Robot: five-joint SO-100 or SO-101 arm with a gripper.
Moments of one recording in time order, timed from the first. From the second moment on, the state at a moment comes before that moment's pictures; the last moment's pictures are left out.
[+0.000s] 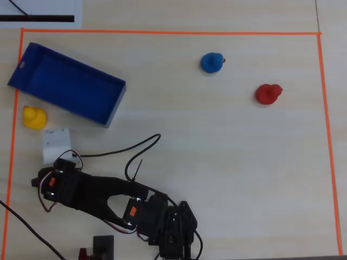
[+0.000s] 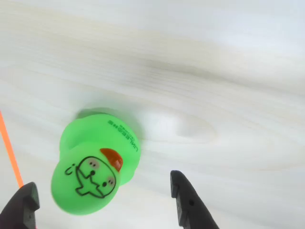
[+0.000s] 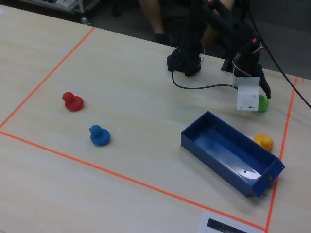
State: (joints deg) arm -66.2 88.7 108.4 52.8 -26.4
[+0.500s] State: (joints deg) arm -66.5 87.0 110.7 45.5 -22.1
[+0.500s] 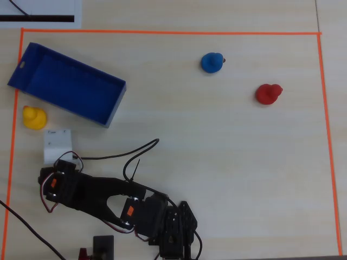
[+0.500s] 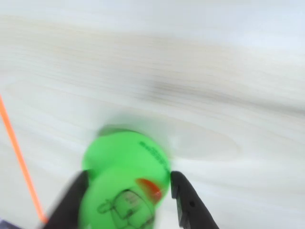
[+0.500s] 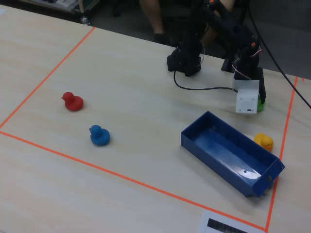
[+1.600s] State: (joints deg) arm -31.4 85.3 95.5 45.5 -24.2
